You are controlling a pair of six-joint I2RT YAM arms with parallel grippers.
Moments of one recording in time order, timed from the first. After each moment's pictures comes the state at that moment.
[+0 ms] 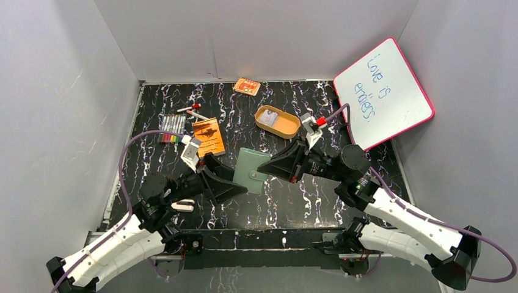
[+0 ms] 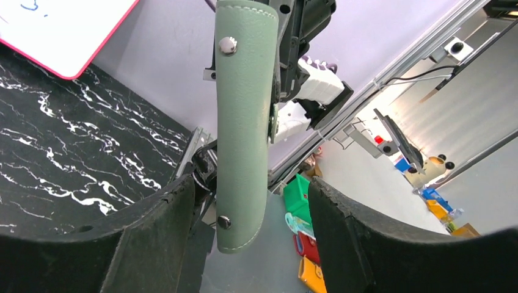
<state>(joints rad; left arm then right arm) -0.84 0.53 0.51 0.29 0.49 -0.86 0.92 0.83 0.74 0.37 -0.51 0.76</state>
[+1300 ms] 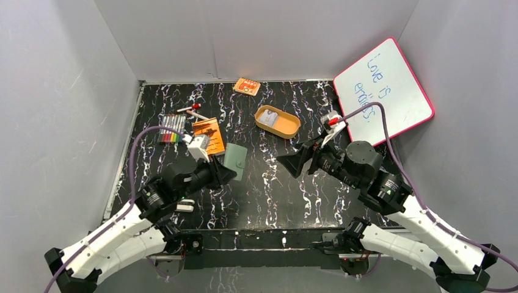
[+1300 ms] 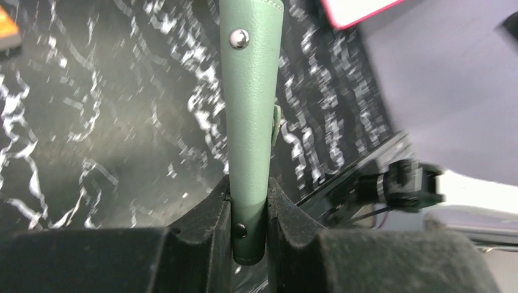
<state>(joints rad) -0.84 0.64 0.69 -0.39 -0.07 -0.73 0.92 0.72 0.95 -0.32 -0.02 0.41</state>
